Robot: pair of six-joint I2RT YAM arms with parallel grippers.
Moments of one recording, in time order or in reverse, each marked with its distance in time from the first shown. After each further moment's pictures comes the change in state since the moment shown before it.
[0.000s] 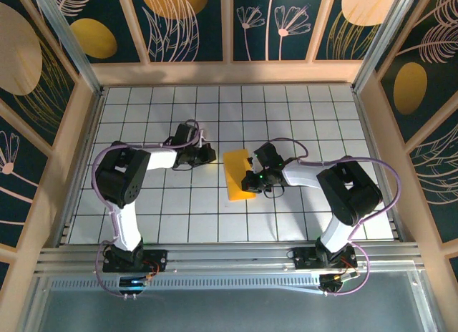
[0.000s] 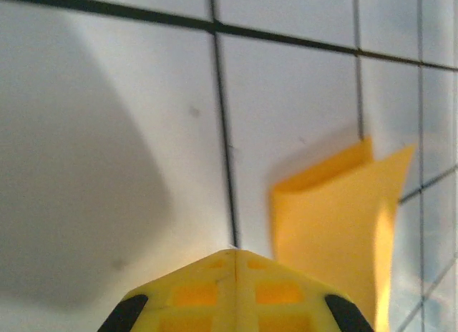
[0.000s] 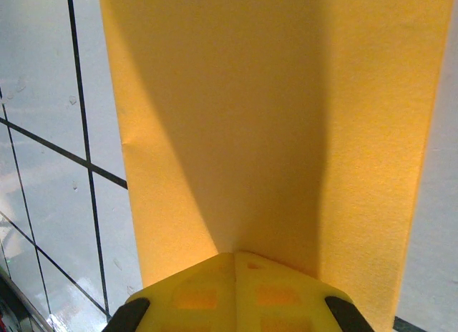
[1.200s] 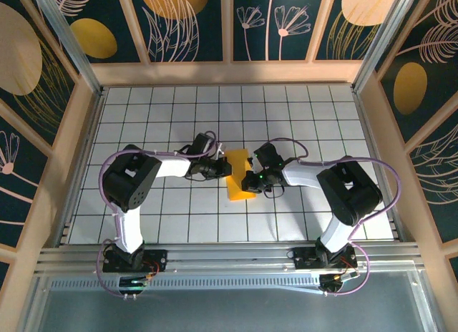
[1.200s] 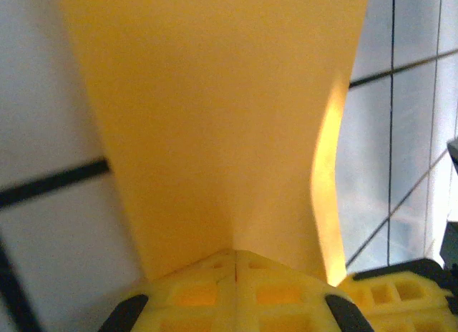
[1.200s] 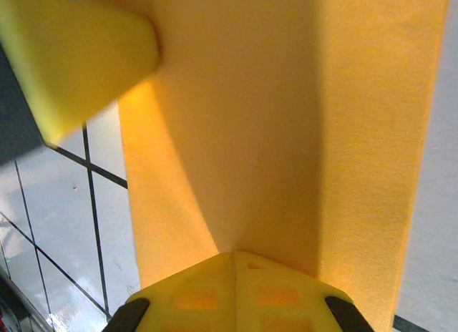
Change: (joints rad) left arm -0.138 0.016 -0.005 -0.033 0.036 -0.050; right arm 0.000 0.000 0.001 -0.004 0.001 -0.001
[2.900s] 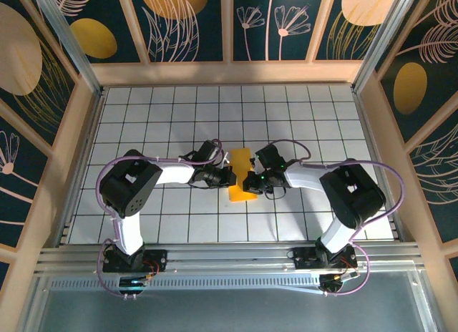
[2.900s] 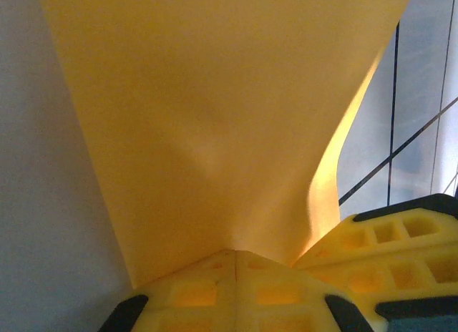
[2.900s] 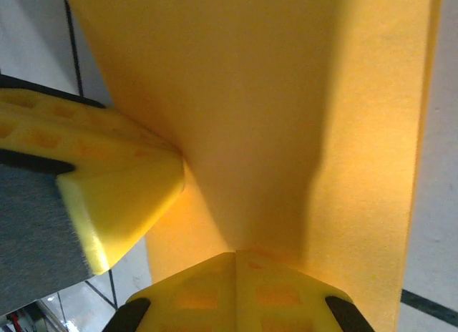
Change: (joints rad) left arm -0.106 -0.050 -0.045 -0.052 0.002 -0.041; right arm 0.000 -0.035 -0.029 0.019 -0.006 0.061
